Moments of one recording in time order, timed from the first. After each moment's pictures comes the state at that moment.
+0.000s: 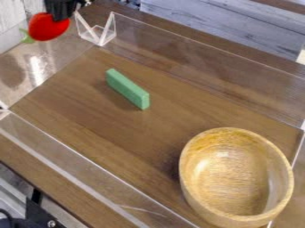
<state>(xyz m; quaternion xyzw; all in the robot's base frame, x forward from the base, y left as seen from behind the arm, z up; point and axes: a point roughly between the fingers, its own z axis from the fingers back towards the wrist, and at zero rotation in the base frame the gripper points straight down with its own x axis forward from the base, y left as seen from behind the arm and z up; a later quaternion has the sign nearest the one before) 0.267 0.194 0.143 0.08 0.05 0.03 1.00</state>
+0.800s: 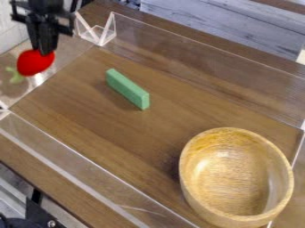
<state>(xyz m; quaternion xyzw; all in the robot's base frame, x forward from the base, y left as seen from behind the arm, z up) 0.243 0.207 0.096 0.04 0.07 0.14 0.99</state>
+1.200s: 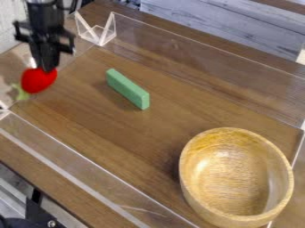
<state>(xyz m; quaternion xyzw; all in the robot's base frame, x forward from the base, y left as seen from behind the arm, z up) 0.240 0.207 0.060 0.02 0.07 0.13 0.99</state>
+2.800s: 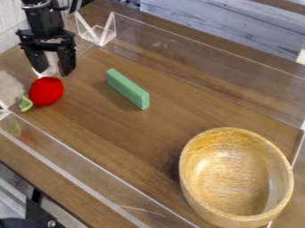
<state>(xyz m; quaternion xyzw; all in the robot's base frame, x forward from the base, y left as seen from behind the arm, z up) 0.247 0.205 0.059 -0.07 0.05 0.14 0.99</state>
